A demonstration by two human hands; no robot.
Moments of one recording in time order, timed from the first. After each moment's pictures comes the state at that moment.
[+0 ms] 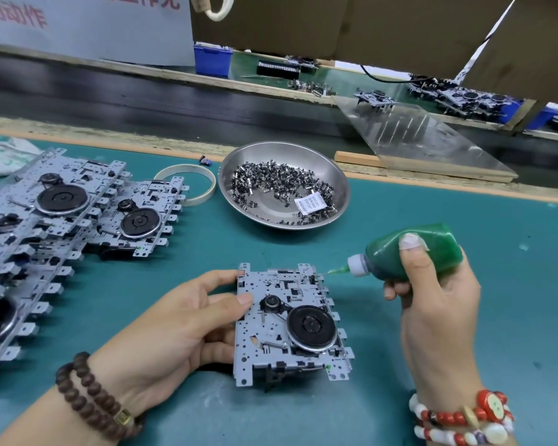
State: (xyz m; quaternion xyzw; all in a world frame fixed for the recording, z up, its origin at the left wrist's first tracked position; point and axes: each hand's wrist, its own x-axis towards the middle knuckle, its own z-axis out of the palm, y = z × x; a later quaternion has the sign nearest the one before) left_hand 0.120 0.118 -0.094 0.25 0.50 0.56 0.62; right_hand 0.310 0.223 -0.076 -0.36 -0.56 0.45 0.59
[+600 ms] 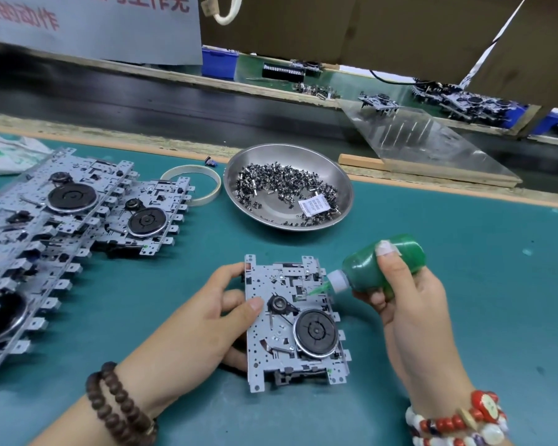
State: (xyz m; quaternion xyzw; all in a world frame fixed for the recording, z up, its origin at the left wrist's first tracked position) left_hand 0.132 0.117 -0.102 0.35 0.55 0.54 0.53; right_hand 0.299 0.219 -0.079 -0.40 -0.51 0.57 0.51
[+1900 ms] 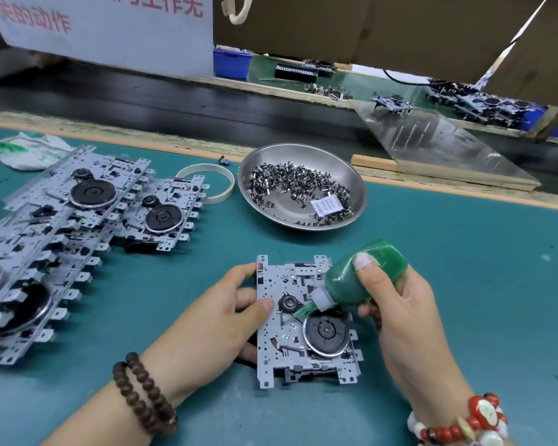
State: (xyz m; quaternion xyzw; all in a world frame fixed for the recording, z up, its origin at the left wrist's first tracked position) left_hand 0.132 0.119 -0.103 0.34 0.55 0.54 0.54; right_hand 0.291 0.212 -0.087 -0.38 -0.61 0.55 0.43
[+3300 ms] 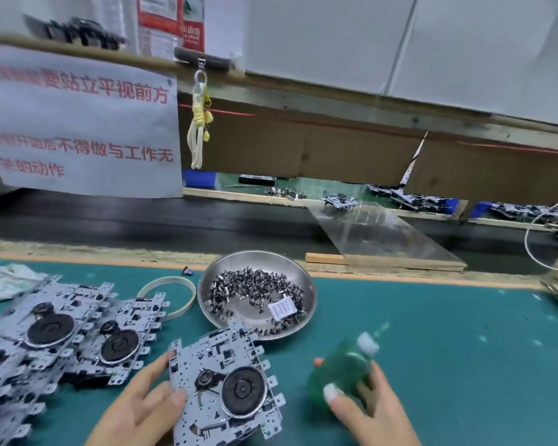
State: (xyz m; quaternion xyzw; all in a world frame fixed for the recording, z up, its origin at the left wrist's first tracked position) left_hand 0.112 0.119 -0.072 0.23 0.57 0.65 0.44; right_hand 0.317 0.228 -0.077 -0.43 -0.52 0.62 0.39
